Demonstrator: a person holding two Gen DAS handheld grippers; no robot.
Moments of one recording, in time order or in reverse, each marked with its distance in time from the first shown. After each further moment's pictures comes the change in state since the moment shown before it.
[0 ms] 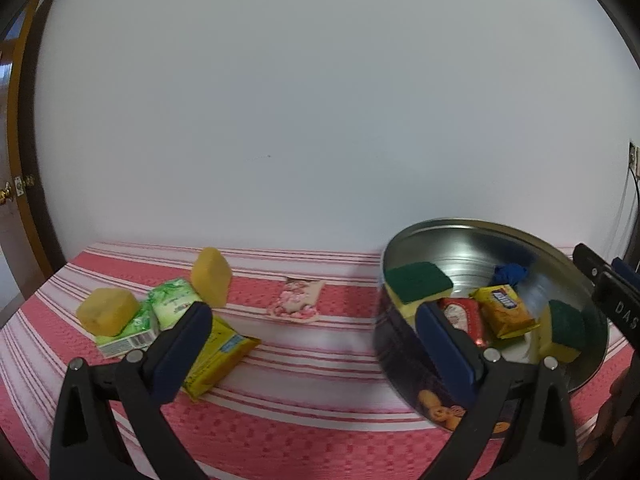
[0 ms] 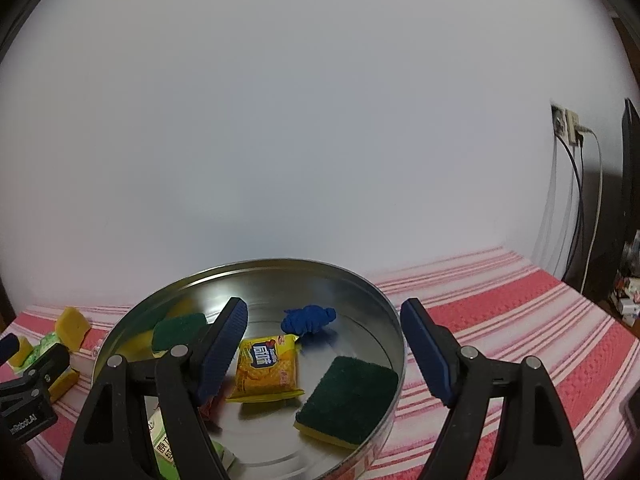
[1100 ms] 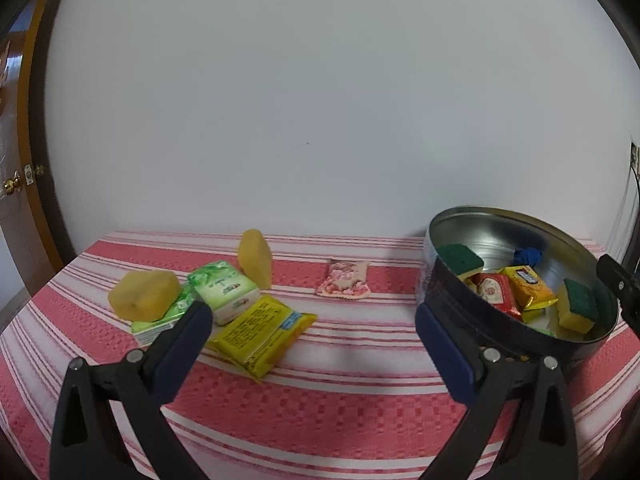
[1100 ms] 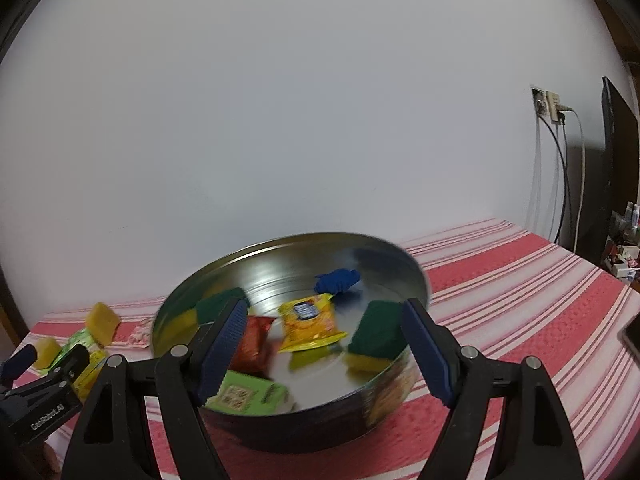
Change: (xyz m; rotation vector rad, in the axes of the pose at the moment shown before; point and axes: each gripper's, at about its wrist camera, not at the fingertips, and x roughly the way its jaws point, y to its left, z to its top) left arm -0.010 0.055 -0.015 -0.008 0.019 -0.007; right arm -0.040 0.035 -0.024 0.055 0.014 0.002
